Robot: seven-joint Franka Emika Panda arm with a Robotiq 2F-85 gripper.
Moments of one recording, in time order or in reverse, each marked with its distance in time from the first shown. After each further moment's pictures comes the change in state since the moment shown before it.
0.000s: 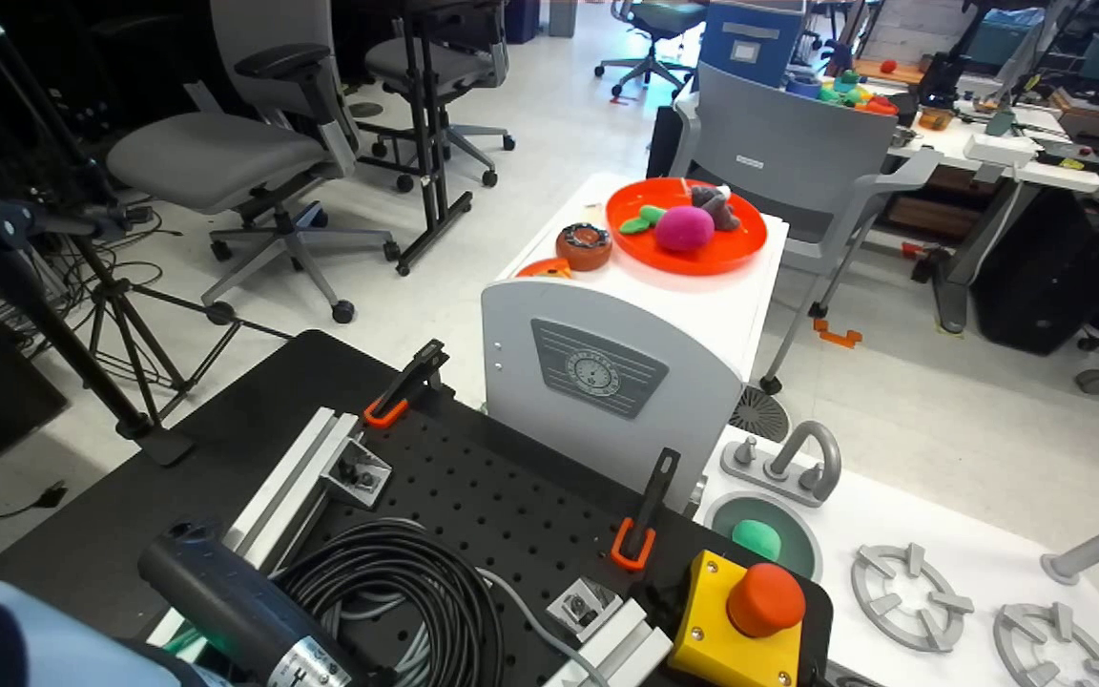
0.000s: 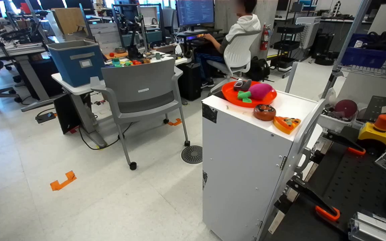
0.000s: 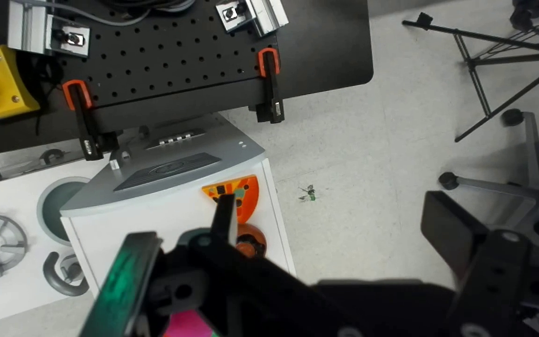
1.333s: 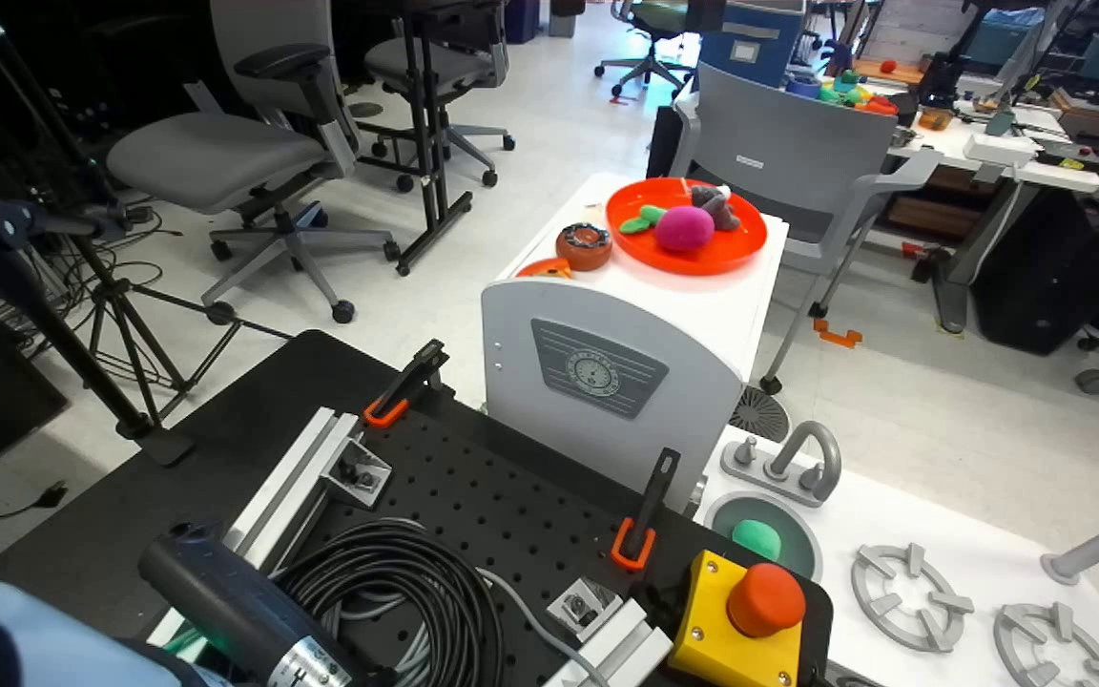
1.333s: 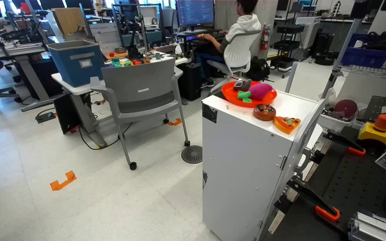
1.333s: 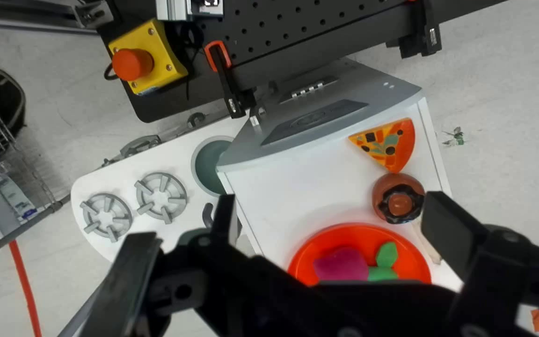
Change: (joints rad) arm -0.081 -0.001 0.051 -0.070 -0.318 0.145 0.229
